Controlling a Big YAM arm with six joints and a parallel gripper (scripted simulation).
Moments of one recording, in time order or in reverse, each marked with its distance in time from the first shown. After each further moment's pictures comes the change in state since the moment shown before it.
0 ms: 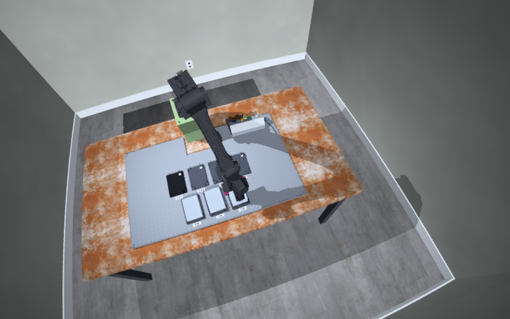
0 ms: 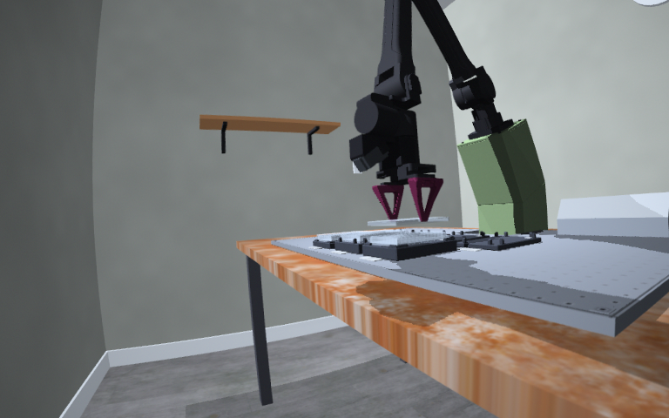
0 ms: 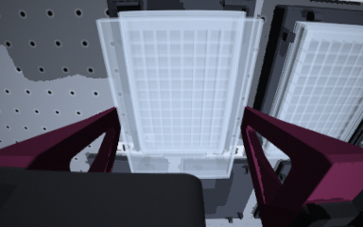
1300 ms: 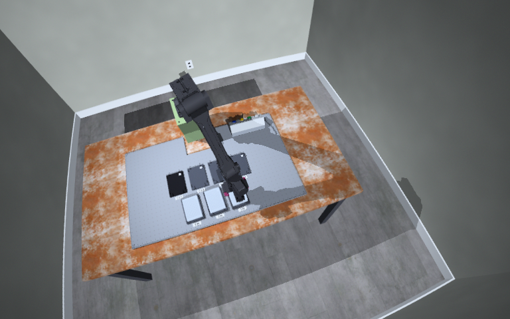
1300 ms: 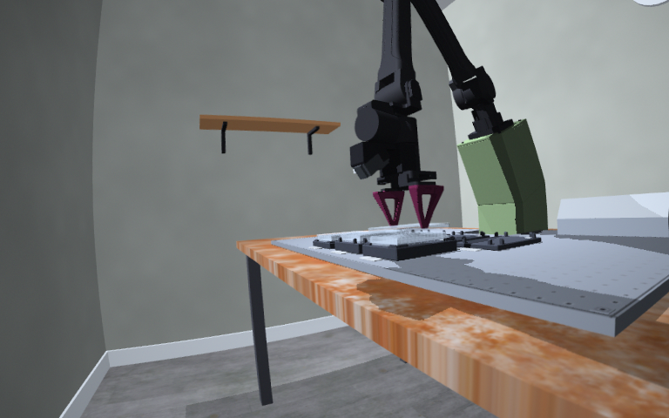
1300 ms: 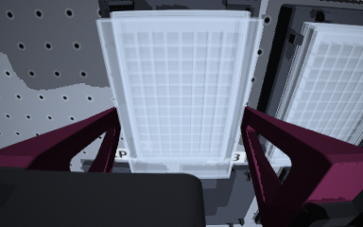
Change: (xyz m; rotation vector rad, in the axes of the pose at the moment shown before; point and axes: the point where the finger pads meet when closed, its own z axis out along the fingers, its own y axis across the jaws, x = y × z) arm 0.001 -0.001 0.012 0.002 0.003 0.000
